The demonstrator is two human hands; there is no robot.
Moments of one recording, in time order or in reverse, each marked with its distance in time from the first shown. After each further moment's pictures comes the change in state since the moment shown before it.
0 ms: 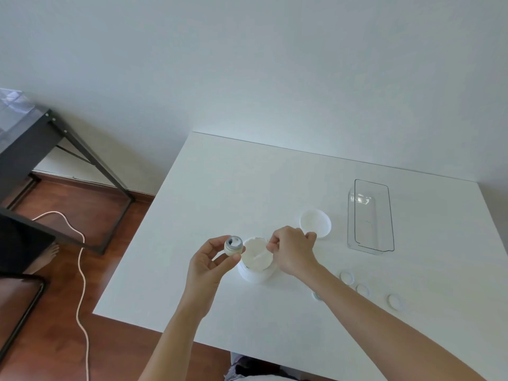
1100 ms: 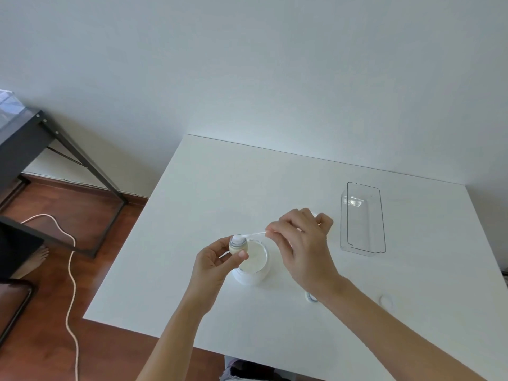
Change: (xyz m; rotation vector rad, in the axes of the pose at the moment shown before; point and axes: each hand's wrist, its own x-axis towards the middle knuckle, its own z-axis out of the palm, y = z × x) left_hand 0.004 0.009 0.022 0.016 -0.112 -0.021; right_hand -0.045 -0.003 -0.055 0.022 0.683 -0.568
